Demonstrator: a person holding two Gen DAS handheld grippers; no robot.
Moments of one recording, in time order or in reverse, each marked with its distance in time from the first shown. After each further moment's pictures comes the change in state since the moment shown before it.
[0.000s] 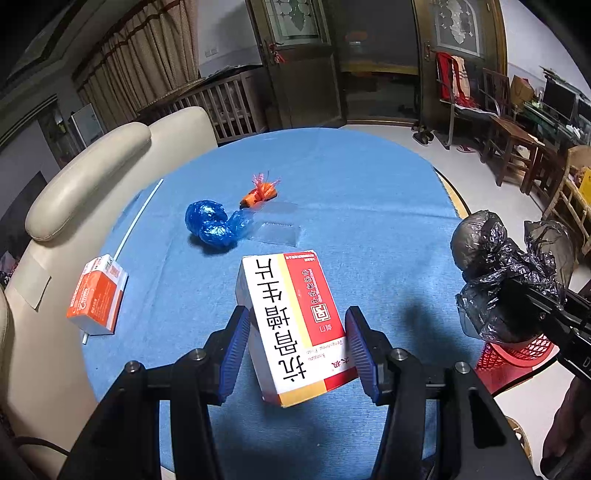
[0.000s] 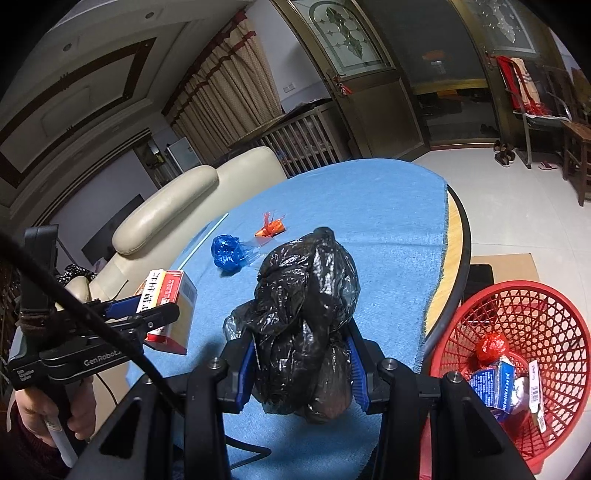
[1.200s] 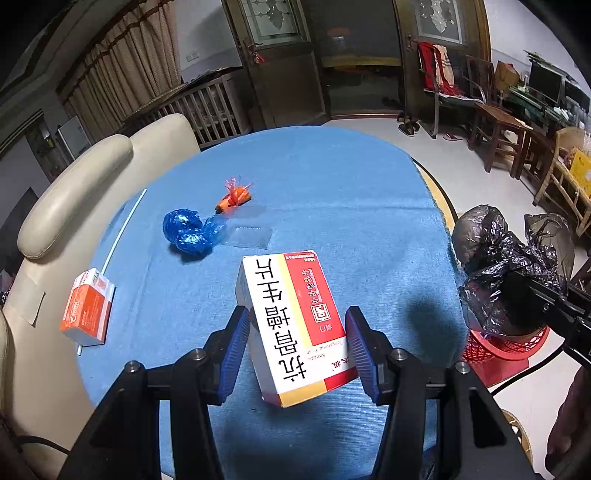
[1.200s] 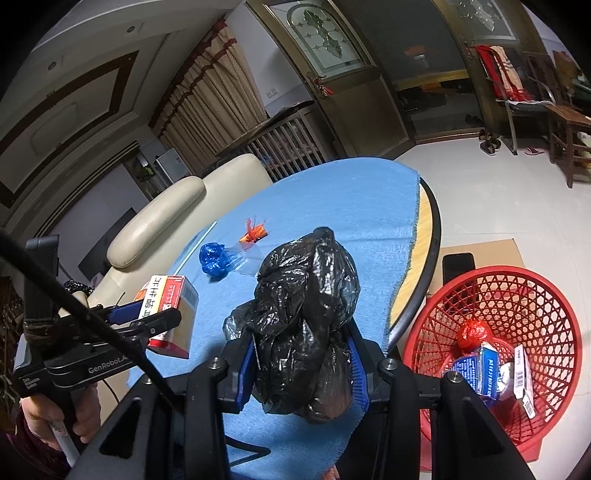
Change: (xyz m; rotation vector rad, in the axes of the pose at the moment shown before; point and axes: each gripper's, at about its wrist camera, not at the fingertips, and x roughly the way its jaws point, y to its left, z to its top) left arm 0.001 -0.034 0.004 0.065 0.010 -0.018; right arm -0.021 -0.013 -0.007 0.070 -0.016 -0.027
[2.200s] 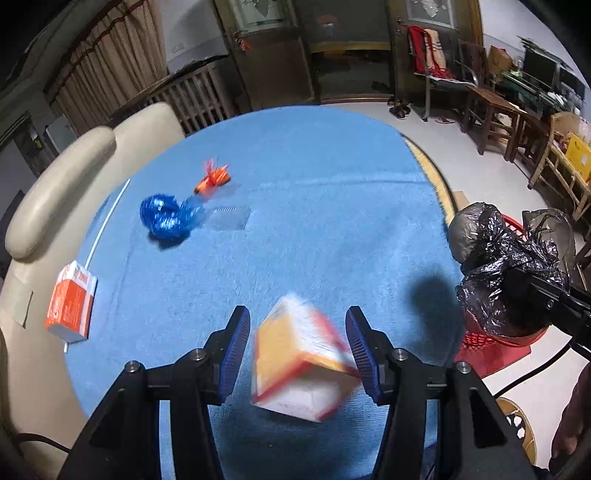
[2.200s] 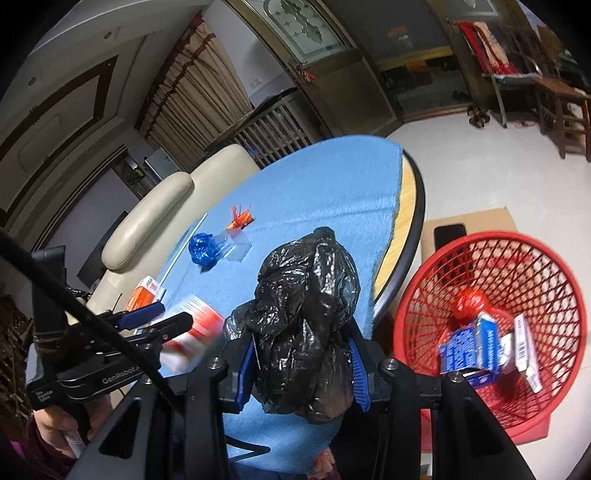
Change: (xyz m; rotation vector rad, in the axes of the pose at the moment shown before) left arm 0.026 -0.015 -0.012 0.017 0.064 -0.022; right arm 0.005 -0.012 -0.012 0.088 0.064 0.000
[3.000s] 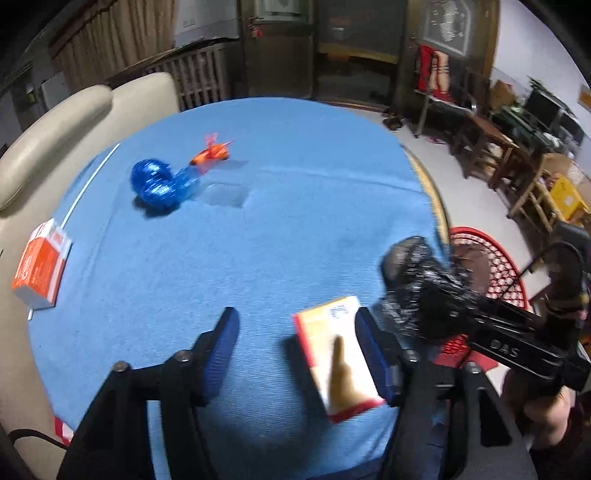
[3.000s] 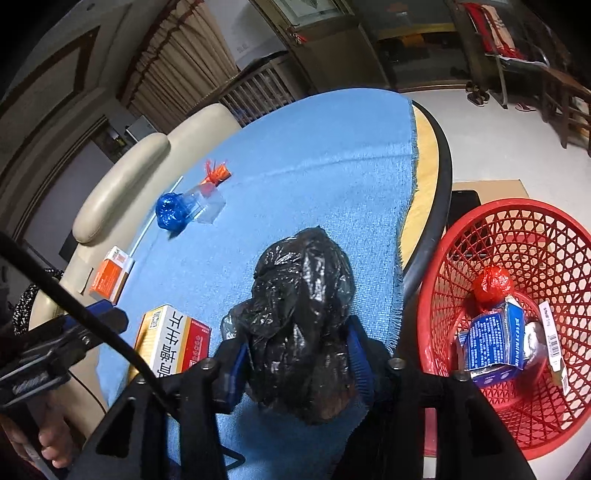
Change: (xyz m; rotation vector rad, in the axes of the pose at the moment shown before) left arm -0.006 0.027 -0.013 -0.107 0.003 -0.173; right arm 0.077 0.000 -0.008 -0.013 0.135 -0.081
